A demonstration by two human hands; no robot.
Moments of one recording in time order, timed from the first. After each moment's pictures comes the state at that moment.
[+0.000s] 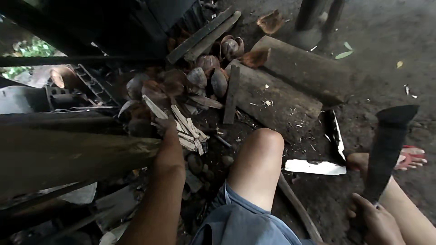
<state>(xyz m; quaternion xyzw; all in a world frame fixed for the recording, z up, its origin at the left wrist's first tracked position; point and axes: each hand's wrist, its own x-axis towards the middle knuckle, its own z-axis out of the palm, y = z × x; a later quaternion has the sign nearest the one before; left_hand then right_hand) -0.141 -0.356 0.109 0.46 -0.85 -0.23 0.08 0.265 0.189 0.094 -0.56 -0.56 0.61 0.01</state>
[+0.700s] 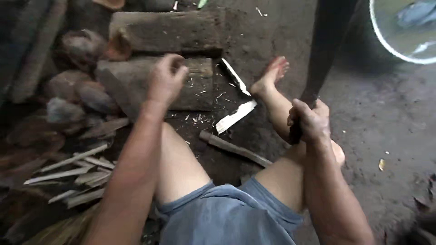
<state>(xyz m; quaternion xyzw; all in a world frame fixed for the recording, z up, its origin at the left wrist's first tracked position) -0.090 0.069 0.195 -0.38 -0.86 -0.28 -0.17 0.283 0.254 0.174 -0.47 -0.62 0.57 0.24</state>
